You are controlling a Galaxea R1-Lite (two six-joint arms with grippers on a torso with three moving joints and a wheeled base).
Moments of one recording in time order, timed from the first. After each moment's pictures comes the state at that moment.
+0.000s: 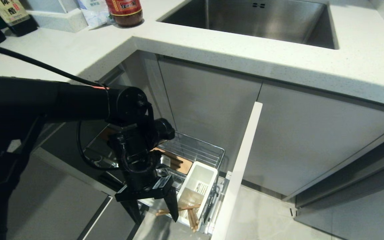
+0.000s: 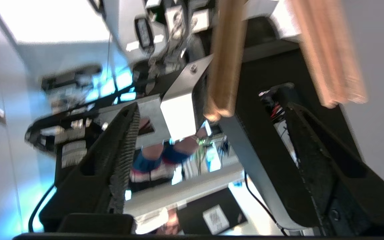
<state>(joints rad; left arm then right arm) -0.55 2.10 -1.75 1.39 -0.33 -0.33 0.00 0.00 0.00 0.00 -0.01 0.04</state>
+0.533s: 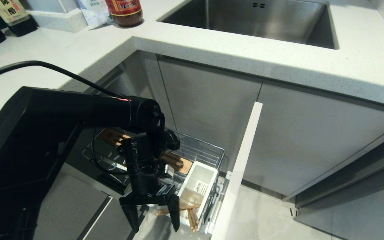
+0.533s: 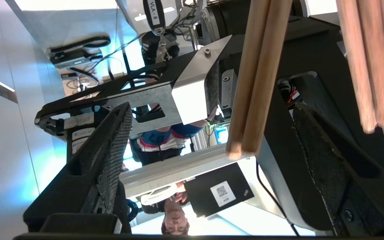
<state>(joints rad) -0.55 2.20 -1.79 1.48 -0.33 -0.26 0.00 0.00 0.00 0.00 -0.01 0.04</state>
